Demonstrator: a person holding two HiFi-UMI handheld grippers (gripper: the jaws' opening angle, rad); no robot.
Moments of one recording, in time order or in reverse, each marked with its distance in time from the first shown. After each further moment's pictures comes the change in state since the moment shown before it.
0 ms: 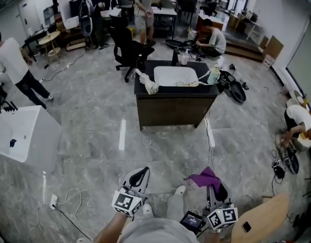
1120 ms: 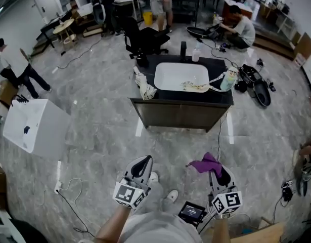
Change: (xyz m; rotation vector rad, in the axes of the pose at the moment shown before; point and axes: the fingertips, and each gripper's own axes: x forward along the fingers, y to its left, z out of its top) left arm 0.281 0.009 0.015 0.033 0.036 0.195; right arm 0.249 -0.229 0.021 -0.024 0.134 0.254
